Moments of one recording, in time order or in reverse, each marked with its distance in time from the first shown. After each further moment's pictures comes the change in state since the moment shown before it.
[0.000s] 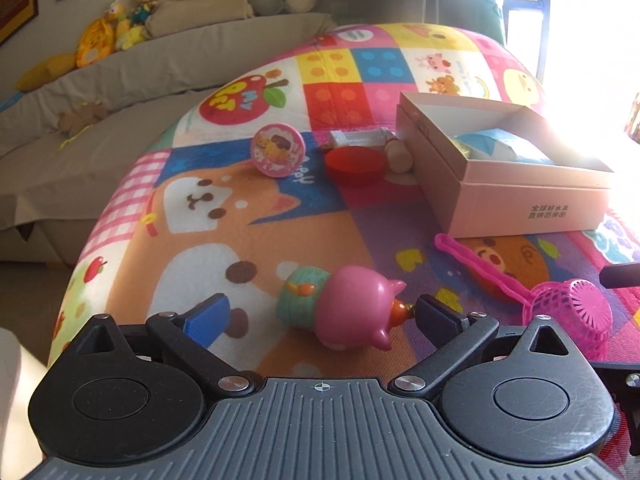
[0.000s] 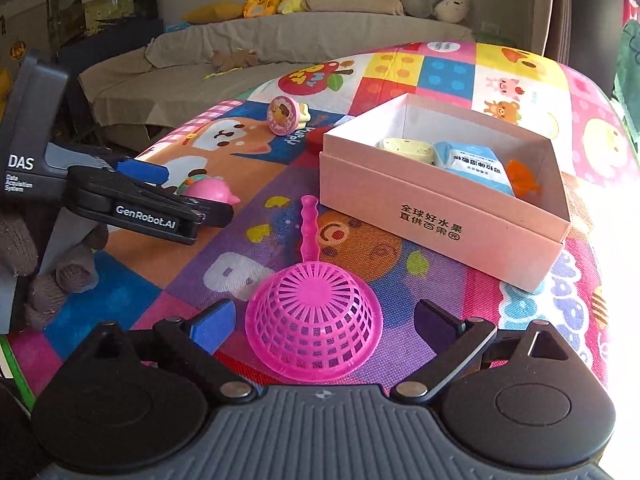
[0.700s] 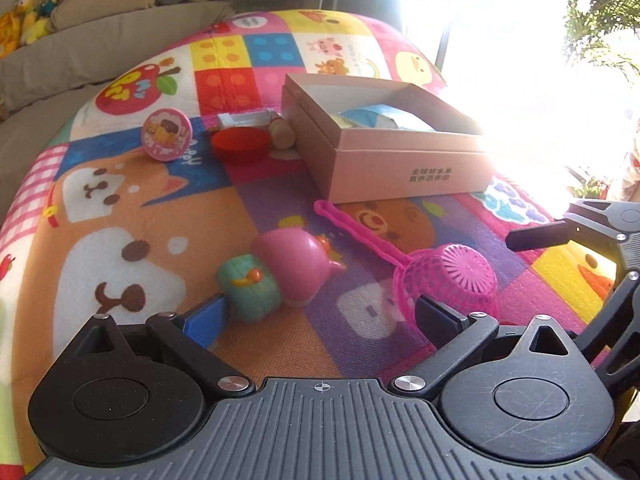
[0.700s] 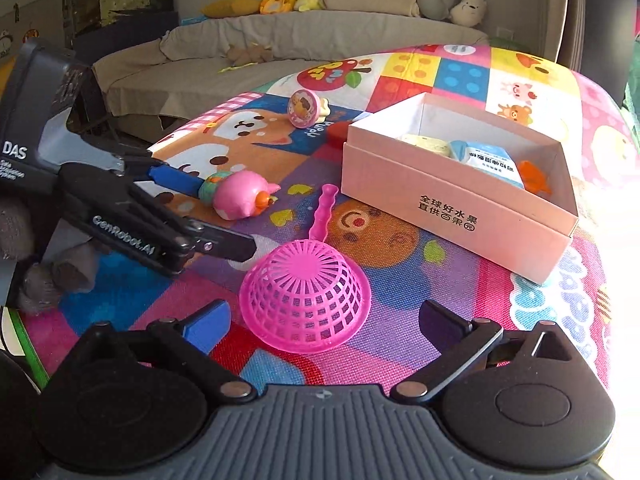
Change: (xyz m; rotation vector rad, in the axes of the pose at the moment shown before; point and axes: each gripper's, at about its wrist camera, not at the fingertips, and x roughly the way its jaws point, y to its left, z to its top) left arm -0.013 -0.012 -0.017 0.081 0.031 -0.326; right arm -0.015 0.006 -0.012 -0.048 0.002 0.021
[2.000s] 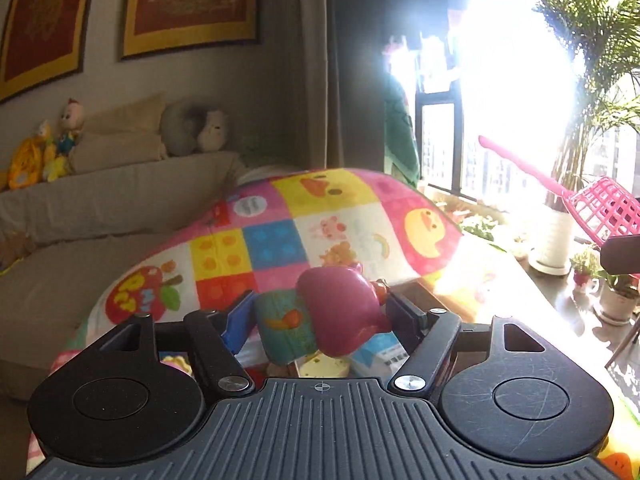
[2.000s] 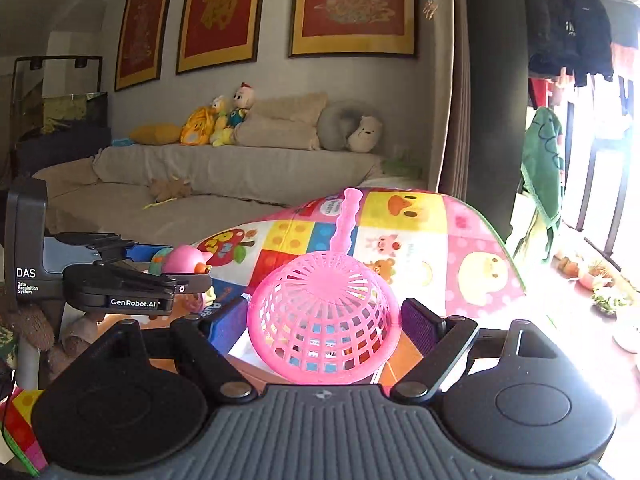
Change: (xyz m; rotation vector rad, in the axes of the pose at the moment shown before) left arm -0.001 -0.062 0.151 0.094 -0.377 0.115; right arm -0.146 -0.089 0.086 0.099 -0.374 -0.240
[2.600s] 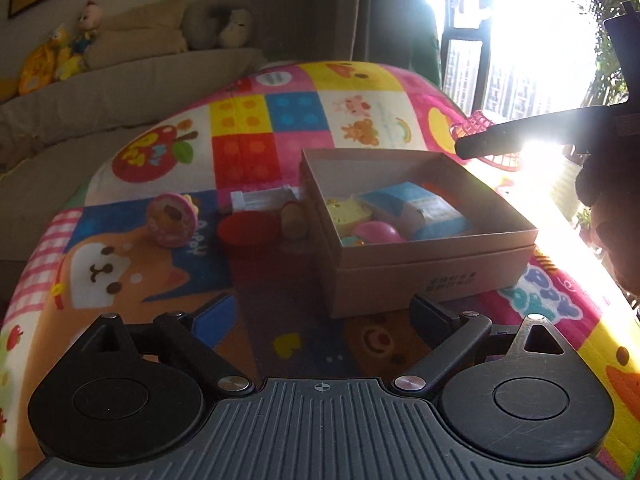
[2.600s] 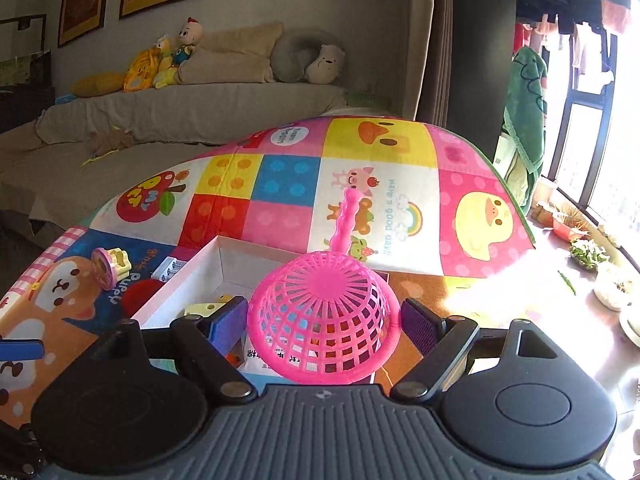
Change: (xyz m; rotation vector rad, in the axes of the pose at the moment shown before) left arm -0.007 0.028 -0.103 -0.105 0.255 0.030; right arm 0.165 -0.008 -0.031 0.034 0.197 -0.115
